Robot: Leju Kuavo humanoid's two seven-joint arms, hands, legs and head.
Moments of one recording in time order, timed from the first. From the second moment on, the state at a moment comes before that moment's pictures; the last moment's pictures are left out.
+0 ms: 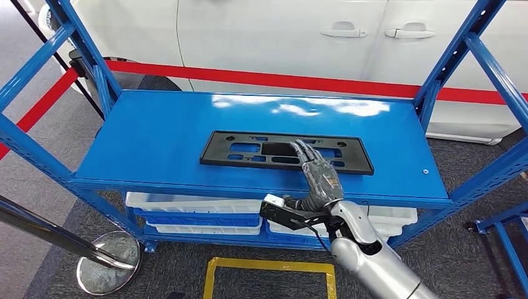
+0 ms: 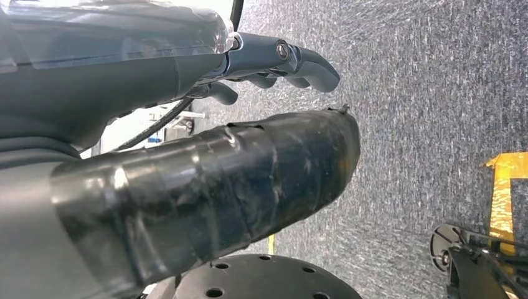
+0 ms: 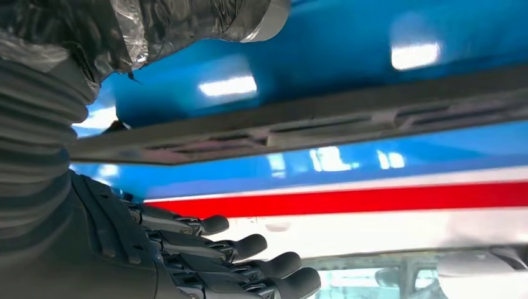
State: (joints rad) left arm -0.03 -0.31 0.60 -0.19 -0.87 0.22 0.44; right arm -0.61 -0.07 0.61 -1.17 1.03 -0.31 -0.03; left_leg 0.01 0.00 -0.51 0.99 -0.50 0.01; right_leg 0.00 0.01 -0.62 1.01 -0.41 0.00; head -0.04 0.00
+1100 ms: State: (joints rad) left arm -0.03 -0.31 0.60 -0.19 -0.97 0.16 0.44; right arm -0.76 0.12 0.60 -0.69 1.20 -0.51 0.07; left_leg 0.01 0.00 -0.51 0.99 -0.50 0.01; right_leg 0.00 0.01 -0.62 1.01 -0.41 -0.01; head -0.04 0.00
